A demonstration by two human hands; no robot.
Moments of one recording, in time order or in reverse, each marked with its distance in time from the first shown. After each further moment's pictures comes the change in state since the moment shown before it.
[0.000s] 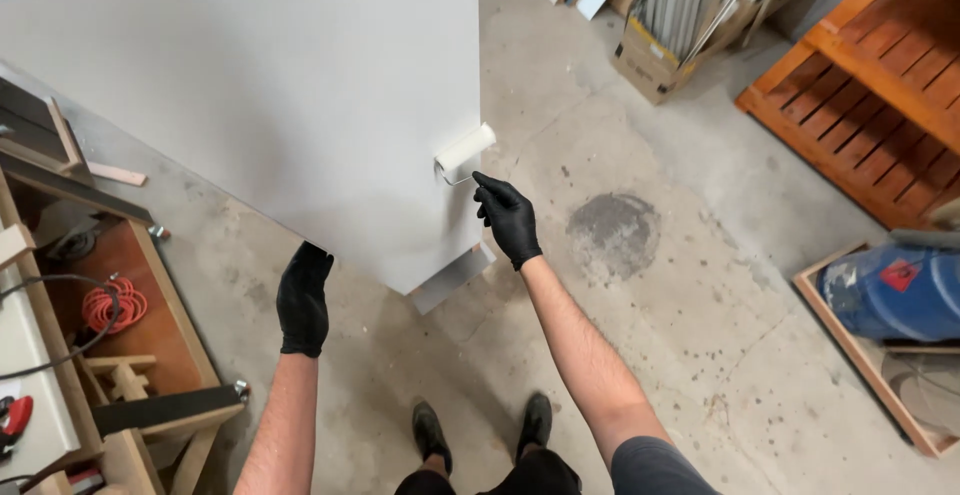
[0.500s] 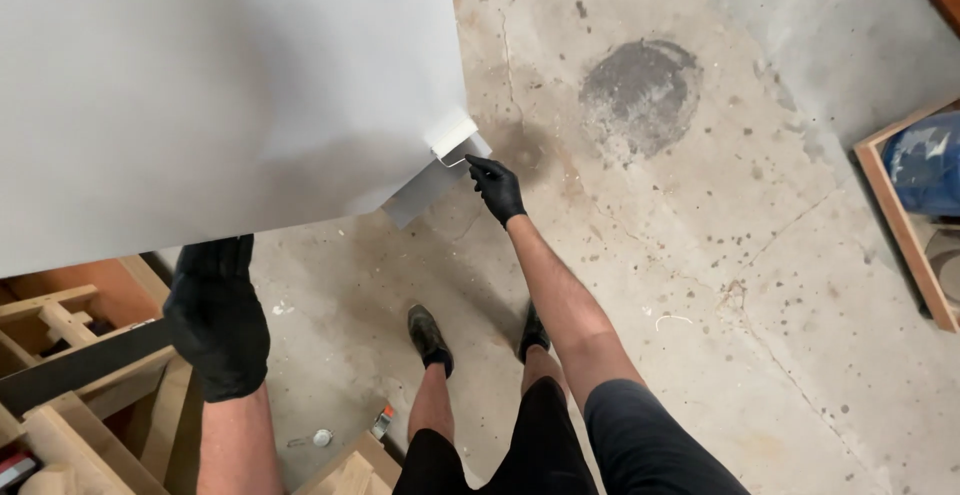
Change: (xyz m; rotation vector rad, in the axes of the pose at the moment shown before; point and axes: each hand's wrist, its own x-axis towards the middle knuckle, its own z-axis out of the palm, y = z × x) left_hand -0.037 -0.013 0.035 0.077 0.026 -0.072; right_hand -0.016 0.388 -0.079 -0.109 0.036 0.441
